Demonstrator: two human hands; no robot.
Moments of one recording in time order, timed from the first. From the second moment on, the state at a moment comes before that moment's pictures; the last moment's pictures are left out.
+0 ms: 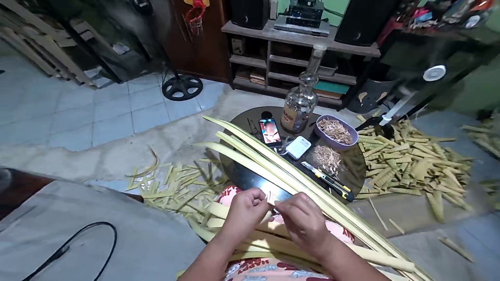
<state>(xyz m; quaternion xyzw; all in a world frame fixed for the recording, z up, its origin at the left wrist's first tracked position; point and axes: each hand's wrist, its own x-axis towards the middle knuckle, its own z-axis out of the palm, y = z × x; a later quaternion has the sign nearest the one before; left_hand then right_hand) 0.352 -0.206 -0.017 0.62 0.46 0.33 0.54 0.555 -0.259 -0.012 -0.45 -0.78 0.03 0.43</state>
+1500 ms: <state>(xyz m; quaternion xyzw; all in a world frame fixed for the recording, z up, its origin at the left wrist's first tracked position) 0.364 -0.198 0.016 0.62 0.32 0.51 0.51 0.548 -0.235 0.037 -0.39 -0.39 0.54 0.64</state>
